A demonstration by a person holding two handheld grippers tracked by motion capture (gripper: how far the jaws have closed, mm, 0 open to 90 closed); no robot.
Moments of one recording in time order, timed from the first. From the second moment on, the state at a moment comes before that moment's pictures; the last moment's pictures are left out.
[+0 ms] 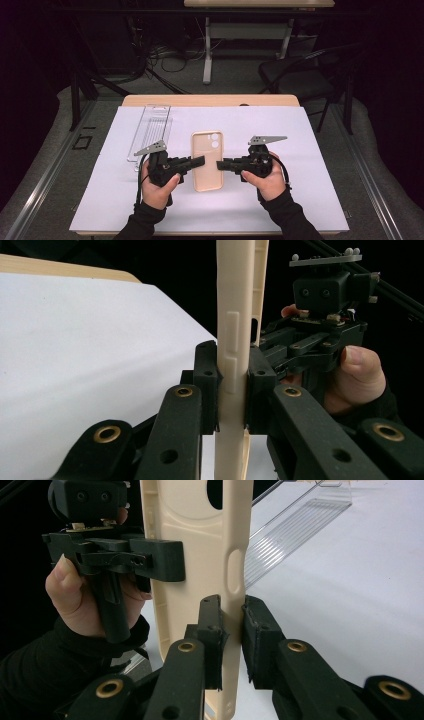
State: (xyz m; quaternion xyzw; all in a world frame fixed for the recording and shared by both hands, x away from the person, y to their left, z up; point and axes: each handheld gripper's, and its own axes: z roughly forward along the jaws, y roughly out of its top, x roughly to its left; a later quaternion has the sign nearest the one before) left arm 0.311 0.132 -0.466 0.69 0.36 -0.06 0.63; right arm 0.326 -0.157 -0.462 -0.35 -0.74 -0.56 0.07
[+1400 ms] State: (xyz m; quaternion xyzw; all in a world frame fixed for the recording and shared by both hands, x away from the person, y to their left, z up) left arm 0.313 0.133 -0.467 0.69 0.36 -0.06 0.63; right arm 0.324 -0.156 -0.464 -0.35 -0.74 -0.57 0.06
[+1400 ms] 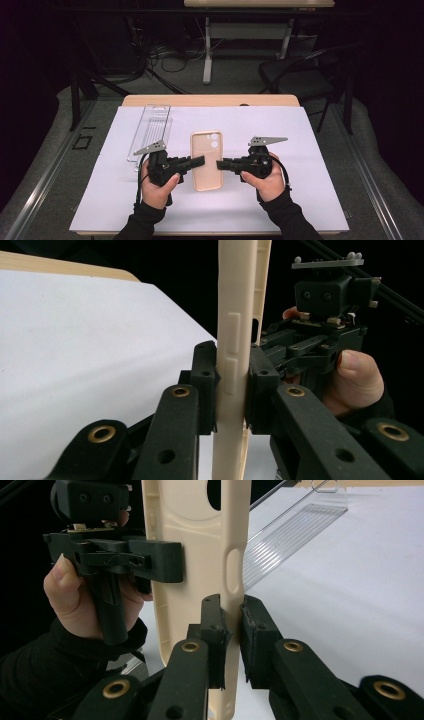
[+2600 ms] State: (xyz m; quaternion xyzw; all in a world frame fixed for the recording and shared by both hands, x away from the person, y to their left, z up) left arm 0.317 0.137 -0.467 0.68 0.36 -0.08 0.63; right arm 0.327 -0.171 -0.458 -0.36 -0.73 -0.57 0.04
